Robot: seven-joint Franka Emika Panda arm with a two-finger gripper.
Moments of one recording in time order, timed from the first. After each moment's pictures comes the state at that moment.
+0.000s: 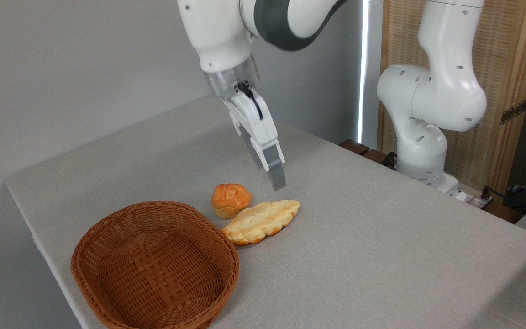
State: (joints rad) arm -0.07 -0.27 -0.13 -2.21 -0.01 1.74 0.91
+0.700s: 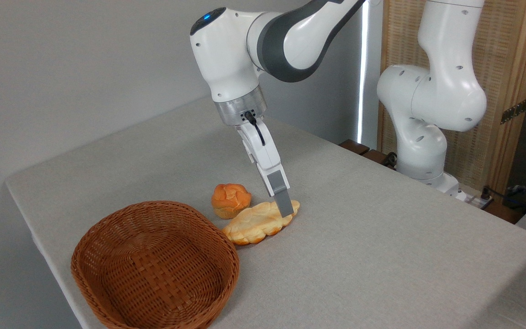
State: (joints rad) arm -0.07 -0.27 -0.16 -2.35 0.10 1.93 0.91
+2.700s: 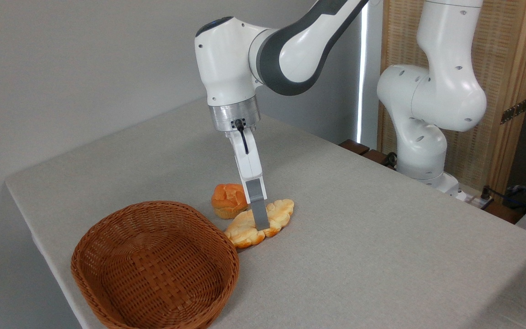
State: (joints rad) arm -0.07 -0.25 -0.16 -2.40 0.19 2.16 0.94
